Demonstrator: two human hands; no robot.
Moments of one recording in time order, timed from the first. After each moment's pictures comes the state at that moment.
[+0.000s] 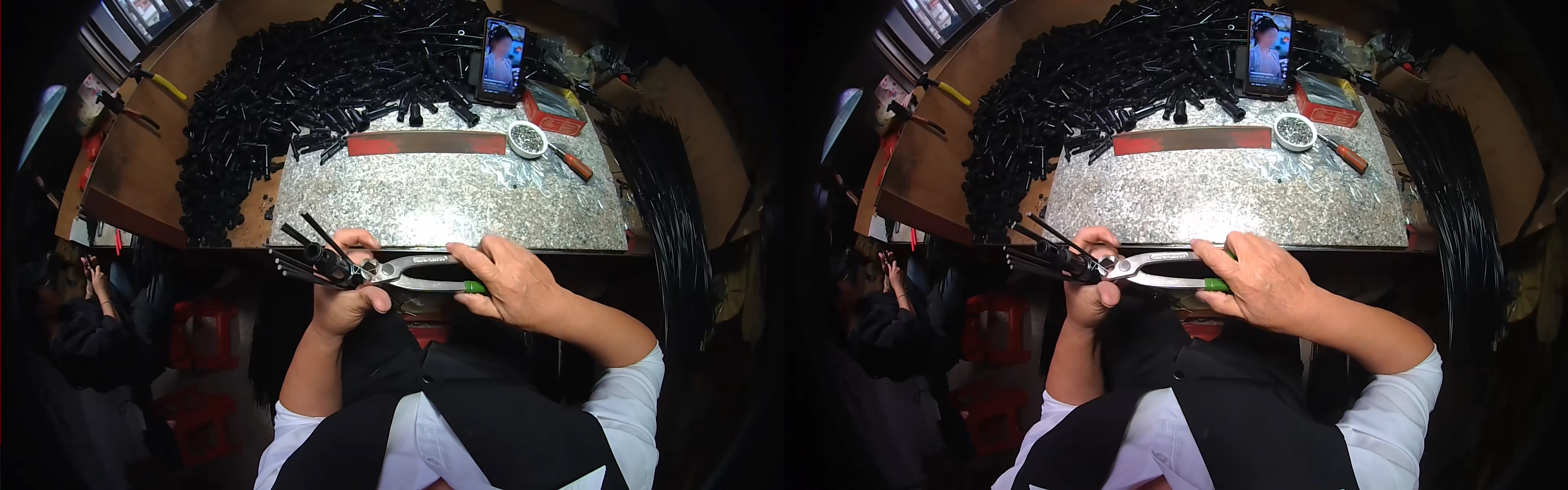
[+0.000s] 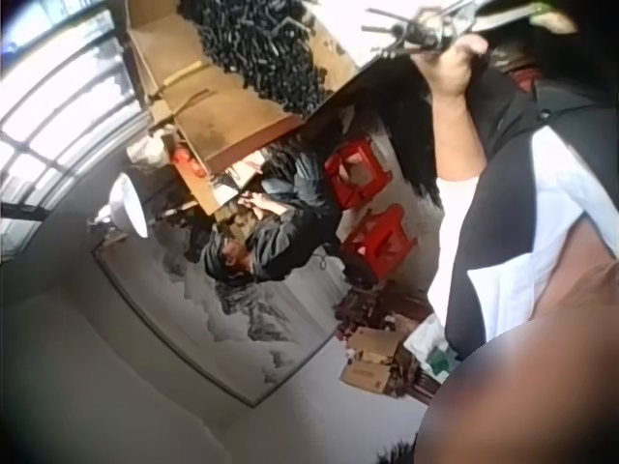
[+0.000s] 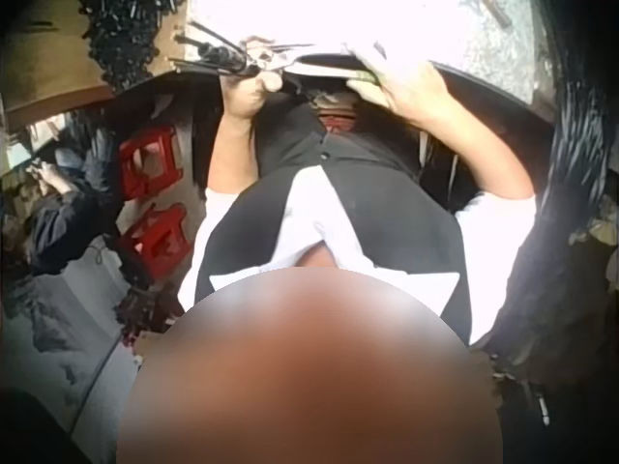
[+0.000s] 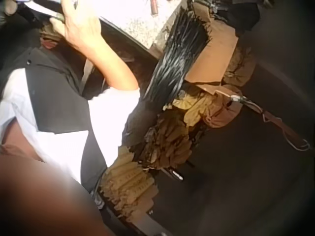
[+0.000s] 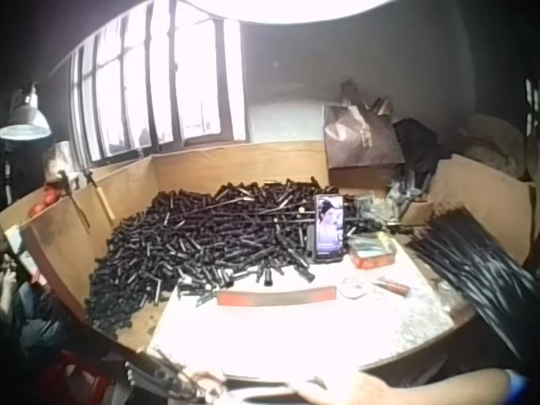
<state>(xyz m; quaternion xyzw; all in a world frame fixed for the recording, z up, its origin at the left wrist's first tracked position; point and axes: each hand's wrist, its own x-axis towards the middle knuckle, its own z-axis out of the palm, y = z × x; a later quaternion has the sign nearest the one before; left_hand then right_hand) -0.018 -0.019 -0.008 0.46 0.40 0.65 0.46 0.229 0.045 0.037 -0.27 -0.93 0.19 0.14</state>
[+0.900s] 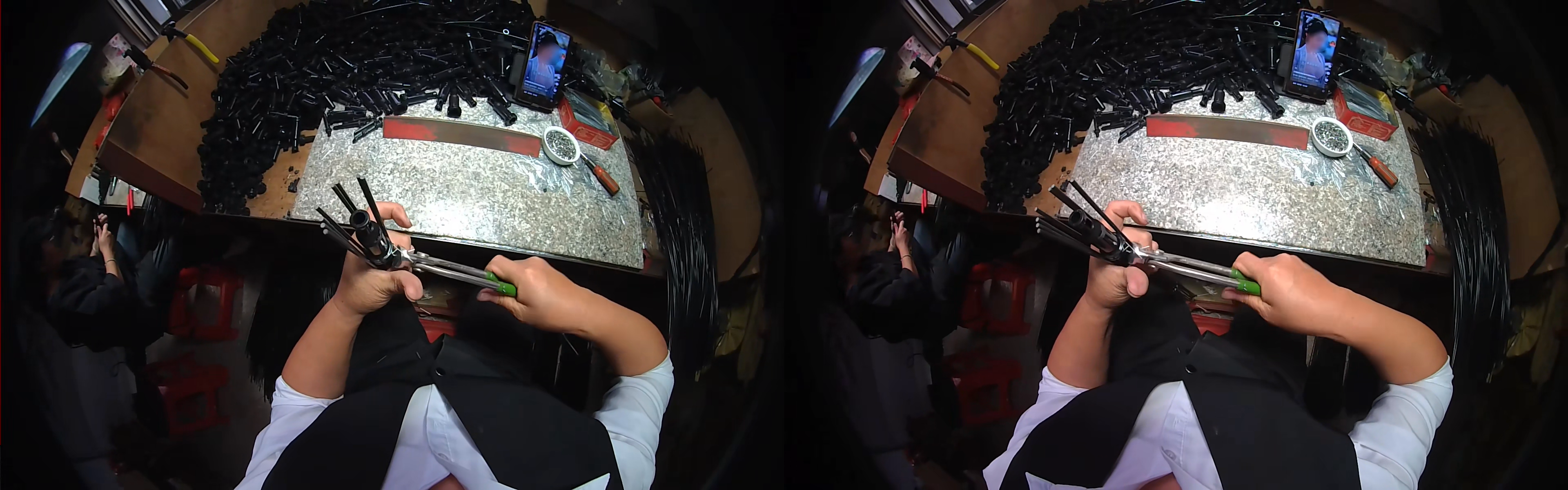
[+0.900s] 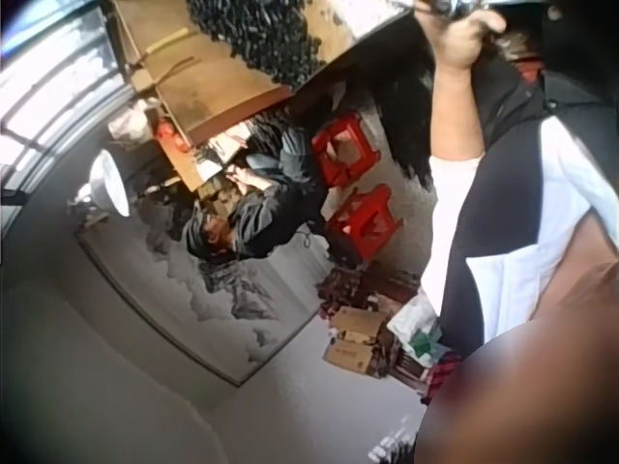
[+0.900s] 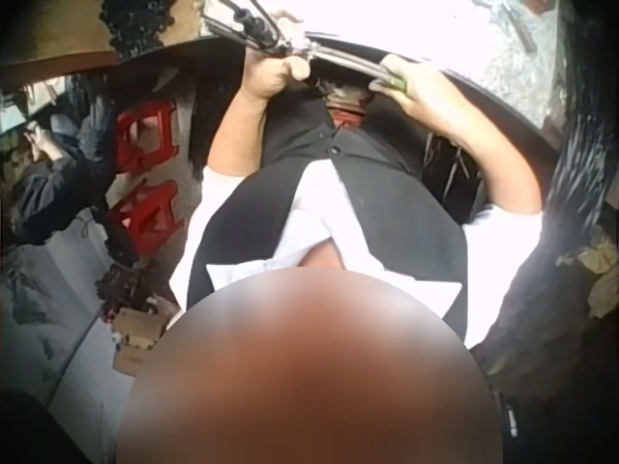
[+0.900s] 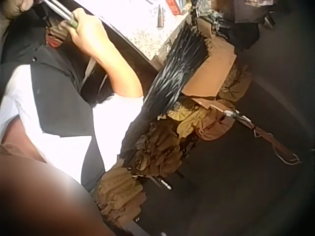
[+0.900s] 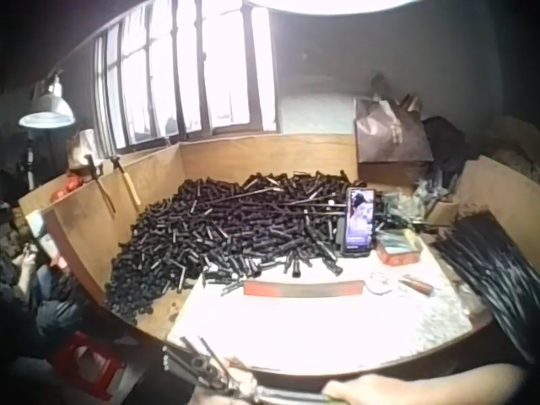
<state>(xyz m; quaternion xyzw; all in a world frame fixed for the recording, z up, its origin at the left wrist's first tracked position) -0.017 -0.011 -0.009 0.51 0.42 0.64 0.39 0.221 0.050 0.040 -0.30 -0.88 0.36 0.02</state>
